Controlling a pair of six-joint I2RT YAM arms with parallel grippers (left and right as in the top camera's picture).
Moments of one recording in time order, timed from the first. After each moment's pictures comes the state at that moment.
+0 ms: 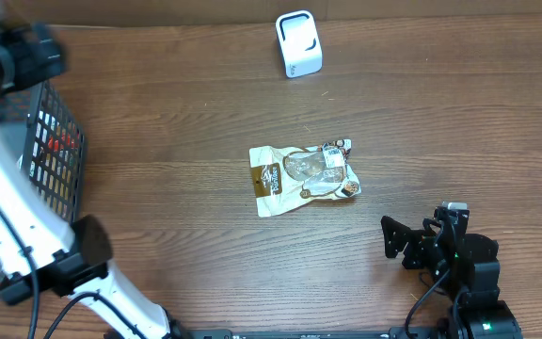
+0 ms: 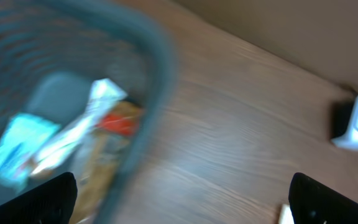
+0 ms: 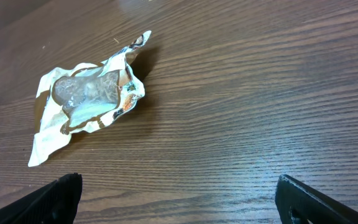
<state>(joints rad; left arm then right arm) 0.51 2.02 2.79 -1.68 0.16 -0.07 0.11 0.38 0.14 -0.36 -0.24 0.35</state>
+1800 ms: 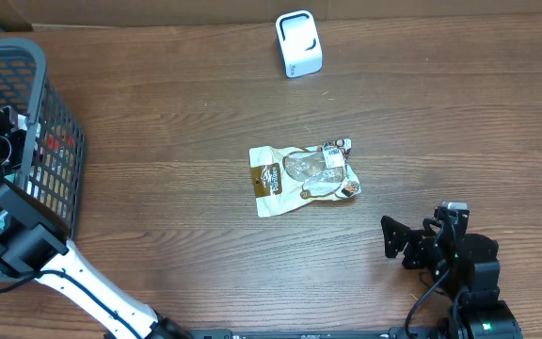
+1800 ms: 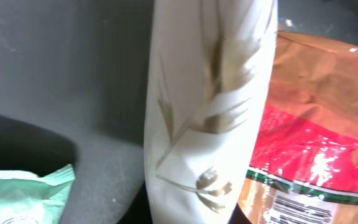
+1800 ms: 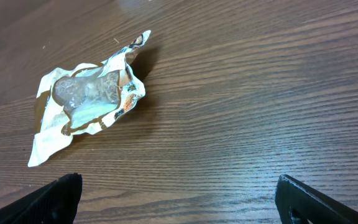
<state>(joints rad) 0.77 2.41 2.16 -1.16 0.16 0.36 0.11 0.38 0.14 -0.36 -0.24 0.35</state>
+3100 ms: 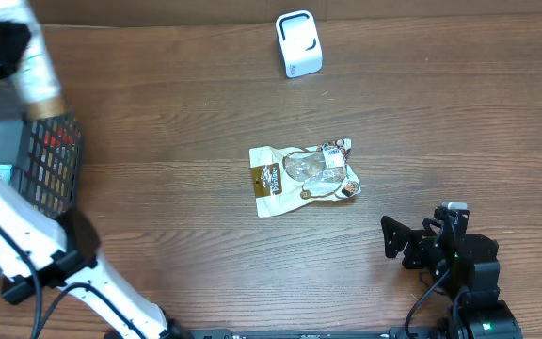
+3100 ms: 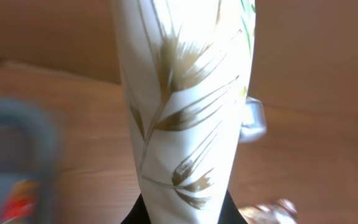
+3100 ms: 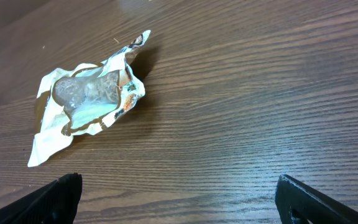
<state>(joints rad) 0.51 2.11 3.06 -1.69 0.66 0.11 0.11 0.38 0.14 -0.36 -0.24 0.35</state>
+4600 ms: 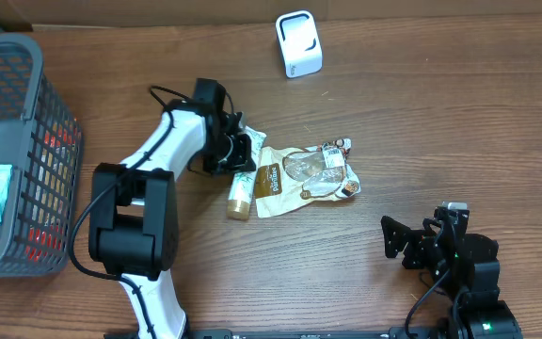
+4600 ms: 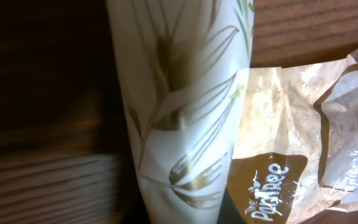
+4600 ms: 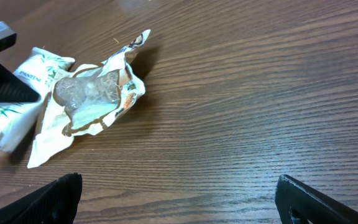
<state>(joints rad) -0.18 2.02 1.36 -0.82 0.39 -0.19 0.11 0.38 0.14 -0.36 -0.24 0.35</state>
